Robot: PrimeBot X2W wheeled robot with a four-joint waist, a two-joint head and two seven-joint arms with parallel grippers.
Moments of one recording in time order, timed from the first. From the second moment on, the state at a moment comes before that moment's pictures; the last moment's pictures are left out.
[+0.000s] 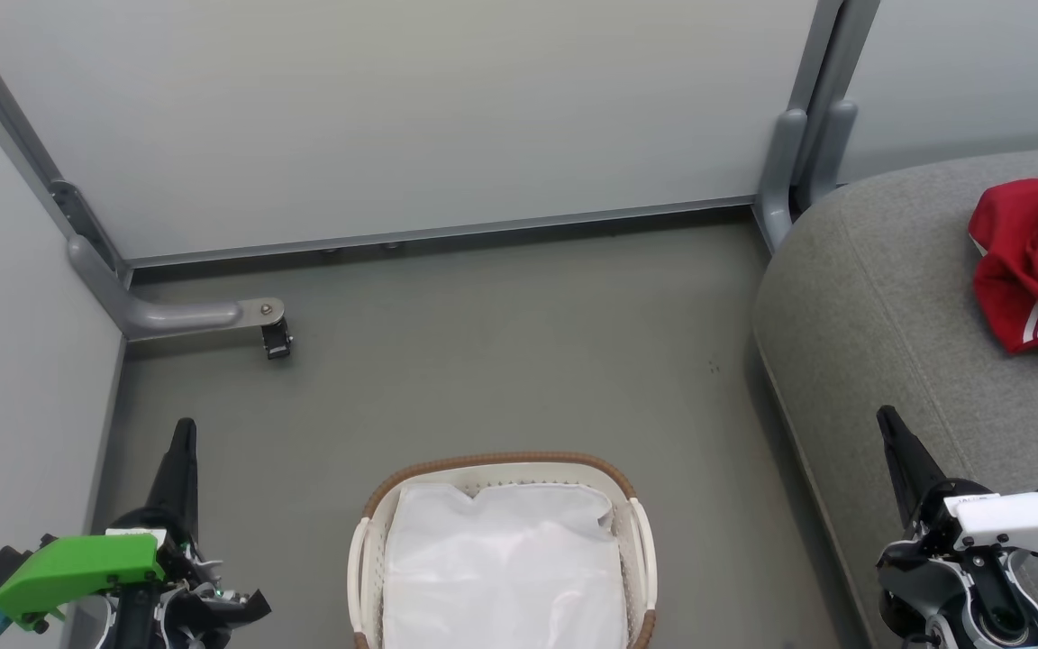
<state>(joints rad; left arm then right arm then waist) -0.10 0.05 0.11 0.24 -1.61 -0.13 0.11 -0.10 -0.05 -0.11 0.25 1.61 0.13 0.12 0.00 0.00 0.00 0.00</state>
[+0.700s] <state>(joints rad) -0.10 0.05 0.11 0.24 -1.61 -0.13 0.11 -0.10 -0.05 -0.11 0.25 1.61 0.13 0.12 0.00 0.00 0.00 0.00</state>
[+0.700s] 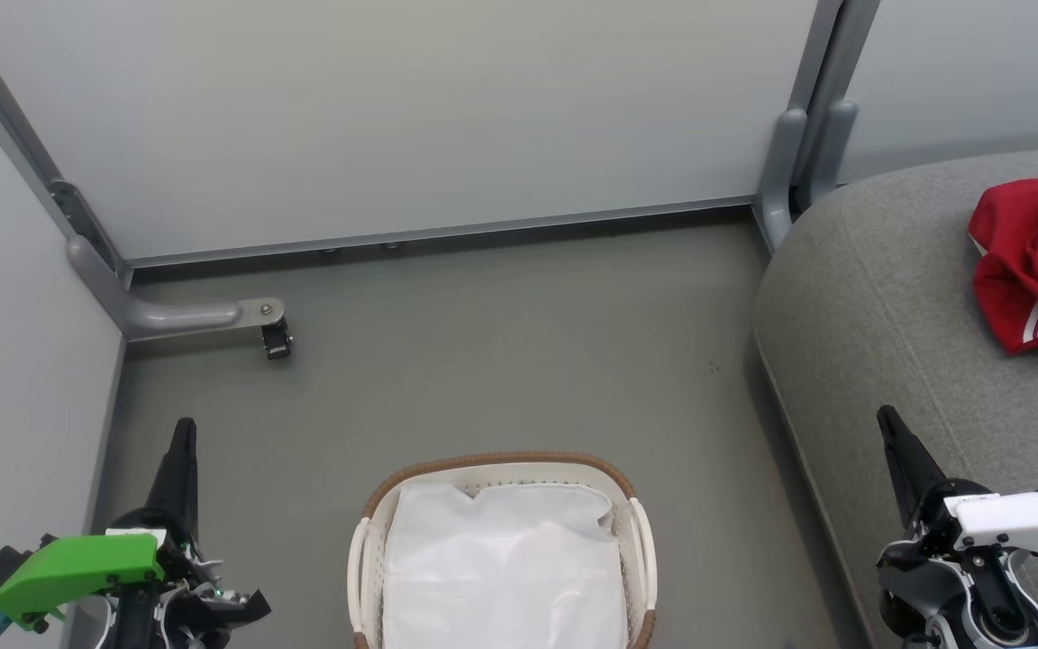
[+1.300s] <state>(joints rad) -0.10 0.05 0.11 0.24 -1.61 -0.13 0.11 -0.10 -0.05 -0.11 0.25 1.61 0.13 0.12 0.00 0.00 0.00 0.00</state>
